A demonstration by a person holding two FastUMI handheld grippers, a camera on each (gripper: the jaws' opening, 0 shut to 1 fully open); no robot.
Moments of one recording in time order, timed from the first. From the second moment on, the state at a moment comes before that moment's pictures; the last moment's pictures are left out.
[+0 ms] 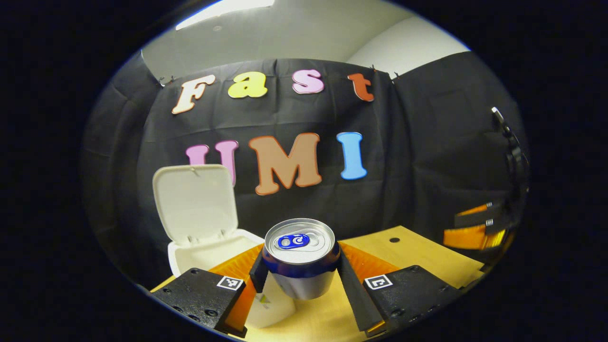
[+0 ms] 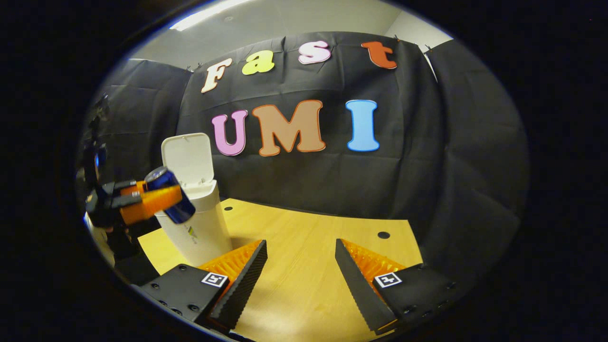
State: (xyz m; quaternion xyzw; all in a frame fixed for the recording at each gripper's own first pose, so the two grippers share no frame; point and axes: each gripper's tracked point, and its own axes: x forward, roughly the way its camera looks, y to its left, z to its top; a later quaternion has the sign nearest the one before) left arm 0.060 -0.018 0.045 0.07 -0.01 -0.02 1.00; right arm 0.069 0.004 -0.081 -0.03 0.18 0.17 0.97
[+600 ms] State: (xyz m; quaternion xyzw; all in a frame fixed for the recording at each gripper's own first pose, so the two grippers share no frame) left arm 0.128 0.113 0.028 0.03 0.03 0.11 0.99; right arm 0.047 -0.035 -0.132 0.02 0.23 0.13 0.97
